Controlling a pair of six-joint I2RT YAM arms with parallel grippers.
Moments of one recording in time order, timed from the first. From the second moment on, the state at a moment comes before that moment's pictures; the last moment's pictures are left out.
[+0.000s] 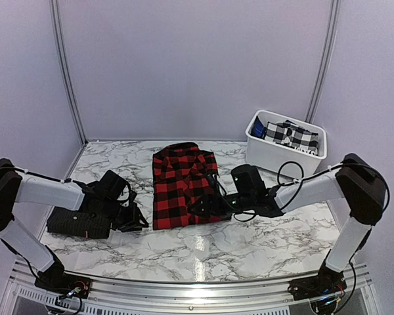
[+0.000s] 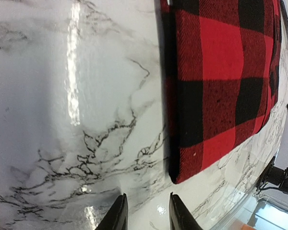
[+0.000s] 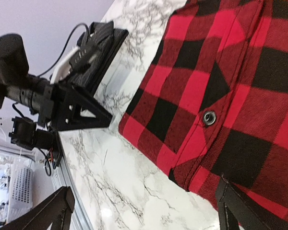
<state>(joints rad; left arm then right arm) -0.62 1.52 0.67 -0.19 0.35 -0.79 0.81 1.74 0.84 0.34 -0.50 0.62</state>
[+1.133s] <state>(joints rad) -0.74 1.55 0.70 -0.16 0.23 -0.85 0.70 1.58 0.65 0.09 -0.16 0.49</state>
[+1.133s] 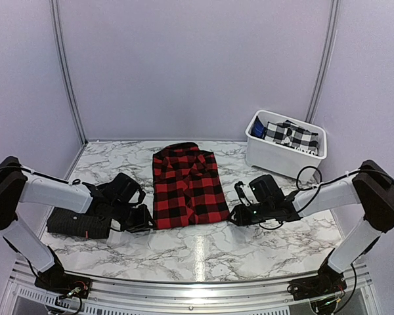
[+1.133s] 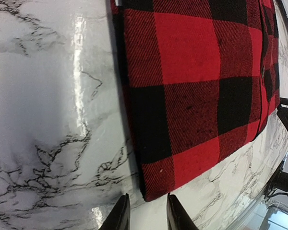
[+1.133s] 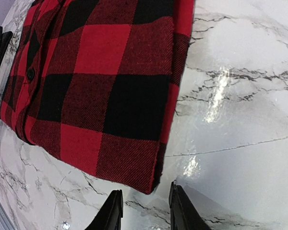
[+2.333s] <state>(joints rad) -0.77 1.55 0.73 -0.15 0.17 -0.85 0.77 1.61 0.72 0.04 -0.11 0.45</state>
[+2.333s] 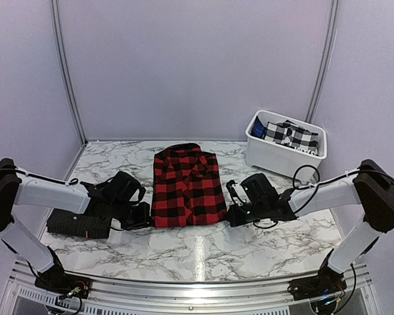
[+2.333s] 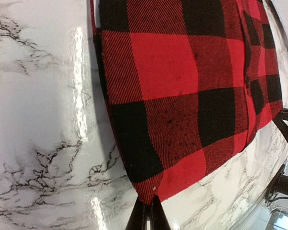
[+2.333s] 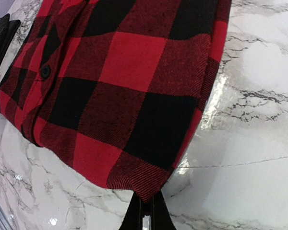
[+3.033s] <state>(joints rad) -0.72 1.26 0.95 -0.43 -0.01 -0.78 0.84 1.47 1.04 -0.15 -0.08 0.52</state>
